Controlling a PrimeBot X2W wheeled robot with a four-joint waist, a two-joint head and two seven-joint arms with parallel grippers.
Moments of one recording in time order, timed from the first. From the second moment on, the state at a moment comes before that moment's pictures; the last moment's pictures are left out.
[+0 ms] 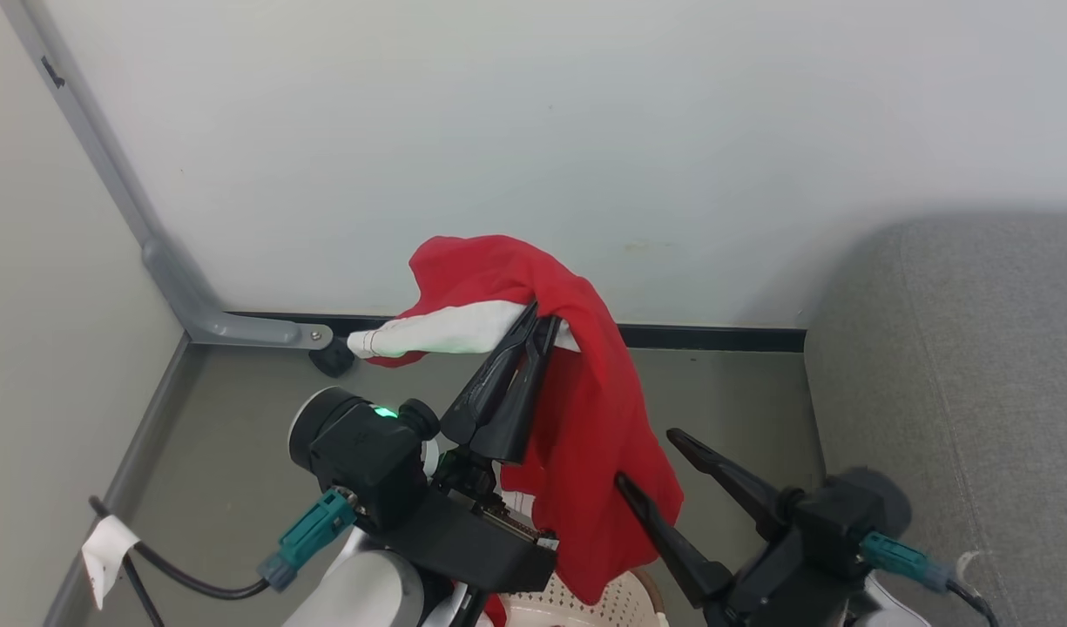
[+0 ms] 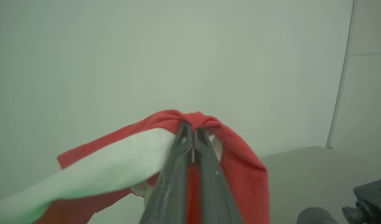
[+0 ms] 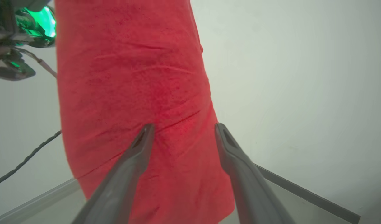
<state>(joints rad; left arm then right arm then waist) -0.45 0.14 -0.62 -0.07 -0.55 0.09 -0.16 -0.25 -0.30 0.58 -0.04 0.38 0.12 -0.02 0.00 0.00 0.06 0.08</state>
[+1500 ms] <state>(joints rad) -0.47 0.13 -0.66 -0.10 -0.54 0.07 -0.15 -0.61 -0.31 0.92 0.15 0.63 0.12 -0.09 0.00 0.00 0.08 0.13</state>
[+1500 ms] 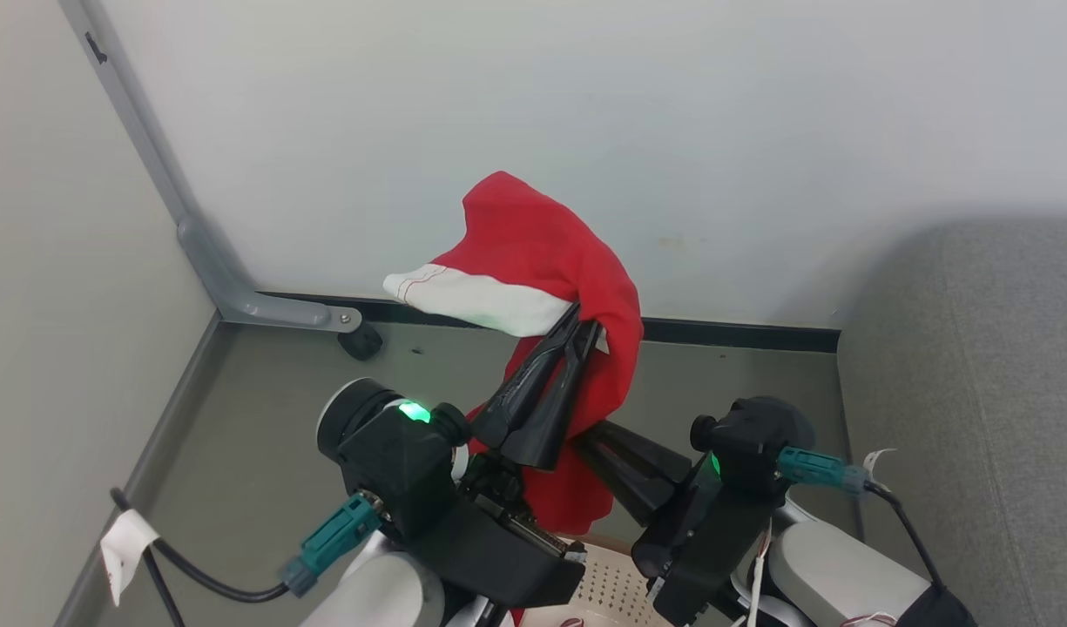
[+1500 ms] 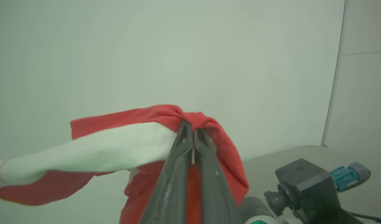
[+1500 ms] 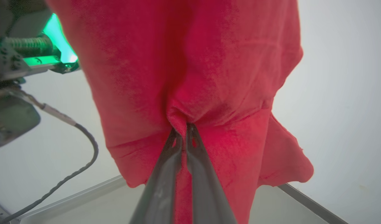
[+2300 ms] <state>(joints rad) -0.40 0.19 -0.71 -0.14 -0.52 0.07 -0.11 -0.58 -0.36 0.68 0.20 0.62 -0.05 -0.24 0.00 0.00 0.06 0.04</state>
